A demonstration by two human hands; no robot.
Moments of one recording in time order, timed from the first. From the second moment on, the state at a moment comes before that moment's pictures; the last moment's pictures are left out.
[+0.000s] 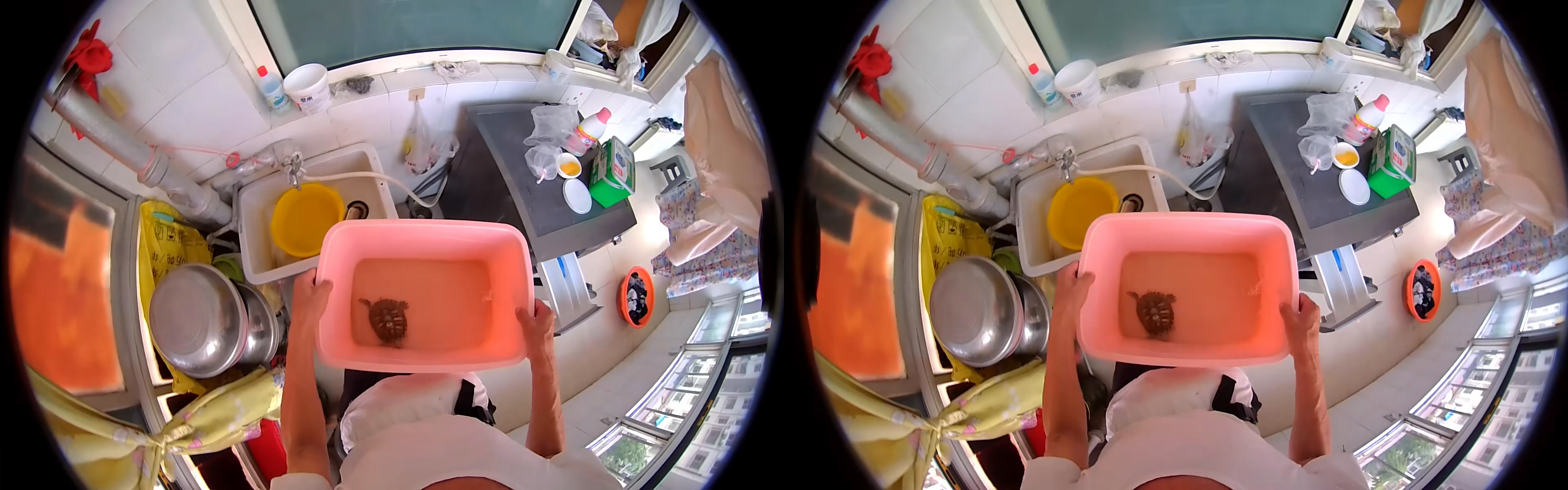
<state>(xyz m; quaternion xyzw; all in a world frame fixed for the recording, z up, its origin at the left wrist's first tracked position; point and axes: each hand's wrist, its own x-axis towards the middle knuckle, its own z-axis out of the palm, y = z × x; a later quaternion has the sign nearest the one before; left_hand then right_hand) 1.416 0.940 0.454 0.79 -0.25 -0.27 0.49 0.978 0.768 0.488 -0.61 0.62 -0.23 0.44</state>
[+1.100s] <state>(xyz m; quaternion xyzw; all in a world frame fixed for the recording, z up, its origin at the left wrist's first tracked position) 1.644 0.765 0.374 0.70 -0.38 -0.47 0.38 1.172 0.789 0.440 -0.39 0.73 -0.33 0.45</state>
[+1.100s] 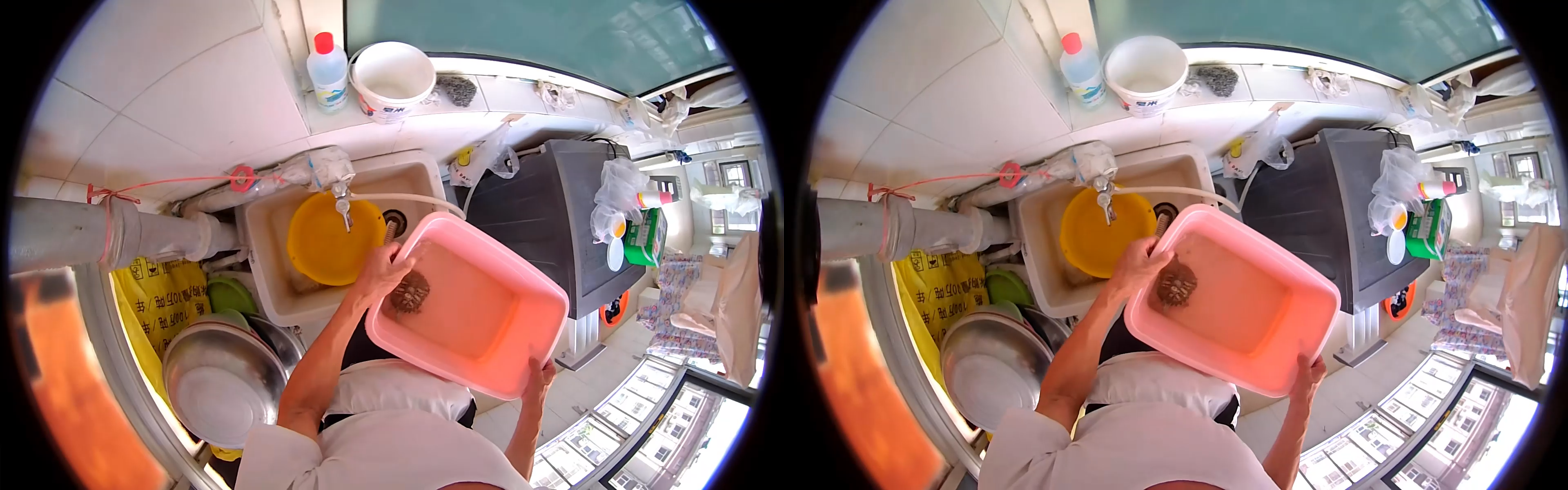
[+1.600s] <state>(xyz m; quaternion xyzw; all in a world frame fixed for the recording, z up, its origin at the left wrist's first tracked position) 1.724 0.911 0.093 0.59 0.35 -0.43 0.58 1.174 0.785 0.445 -0.34 0.74 -0.34 0.47</state>
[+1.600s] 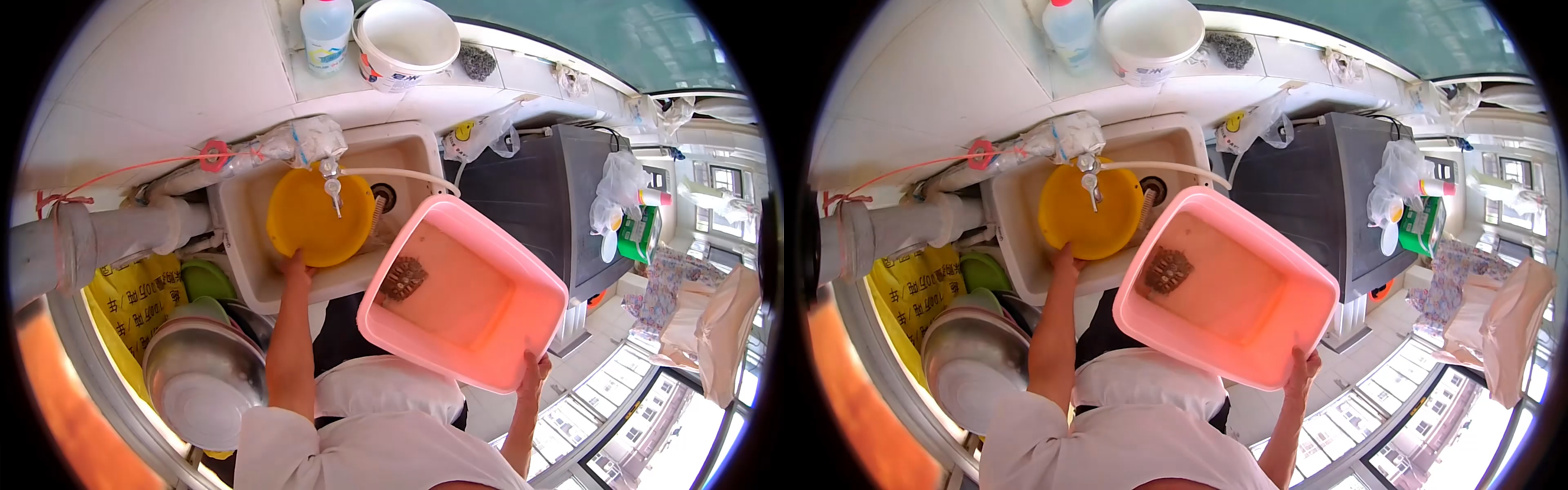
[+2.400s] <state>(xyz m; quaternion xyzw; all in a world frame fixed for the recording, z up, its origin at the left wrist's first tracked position) 1.738 0.923 0.053 0.96 -0.10 0.06 0.27 1.187 0.788 0.446 -0.32 0.77 -0.31 0.46</state>
